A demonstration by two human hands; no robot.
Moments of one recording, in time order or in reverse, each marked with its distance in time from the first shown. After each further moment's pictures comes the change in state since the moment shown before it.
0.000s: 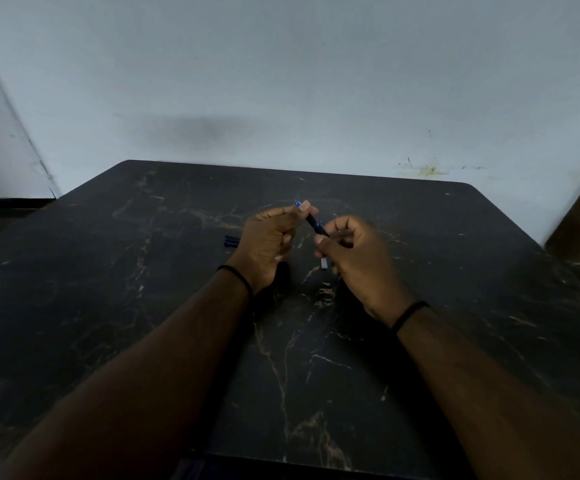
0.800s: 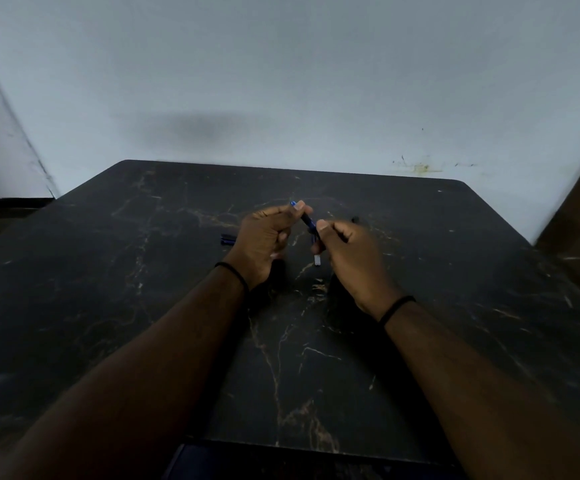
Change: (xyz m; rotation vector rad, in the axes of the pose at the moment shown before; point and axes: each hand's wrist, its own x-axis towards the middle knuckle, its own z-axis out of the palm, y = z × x) left_hand -0.004 0.003 0.003 0.018 0.001 -0.015; right_hand -0.002 0.000 -0.001 -0.108 0.037 -0.042
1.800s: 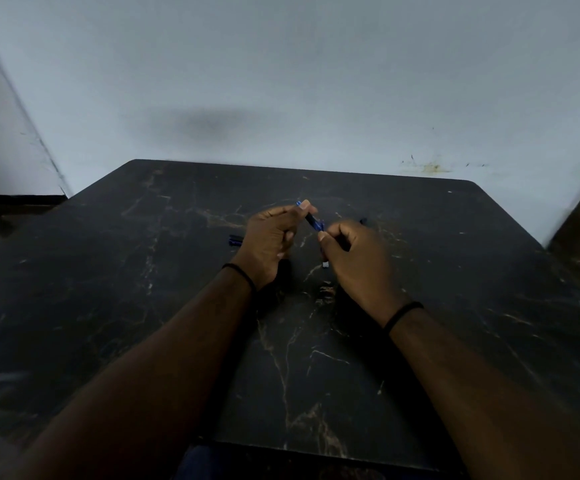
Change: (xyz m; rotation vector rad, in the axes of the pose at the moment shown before) left_hand 0.005 -0.002 -0.003 0.010 0.043 0.026; right_hand 0.002 0.003 0.003 -0.210 0.055 -0.148
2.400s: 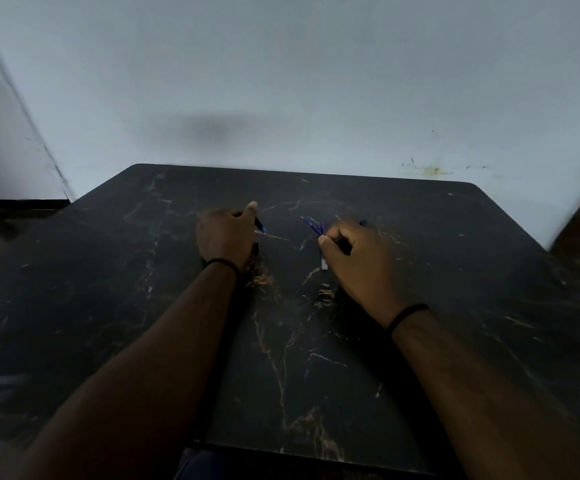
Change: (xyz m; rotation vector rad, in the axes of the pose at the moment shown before) left_hand 0.017 0.006 -0.045 0.854 0.671 0.031; right_hand 0.003 0.010 -0.005 -0.079 0.001 -0.071
